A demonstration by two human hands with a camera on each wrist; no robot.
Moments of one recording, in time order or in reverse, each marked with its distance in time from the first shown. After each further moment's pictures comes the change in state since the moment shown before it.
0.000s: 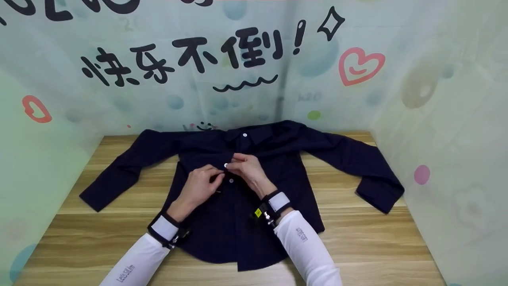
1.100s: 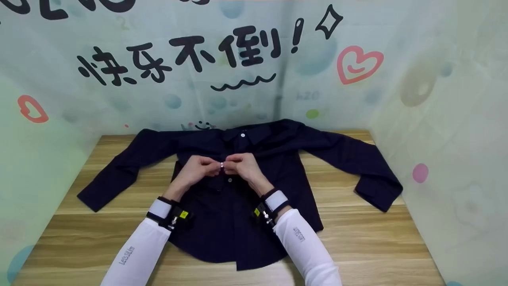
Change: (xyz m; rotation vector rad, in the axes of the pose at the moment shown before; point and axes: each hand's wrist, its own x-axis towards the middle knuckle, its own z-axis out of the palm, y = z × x) left_hand 0.036 -0.029 -0.007 -0.643 -0.251 -0.570; right_hand -0.002 -0.004 0.002 -0.312 0.005 -0.077
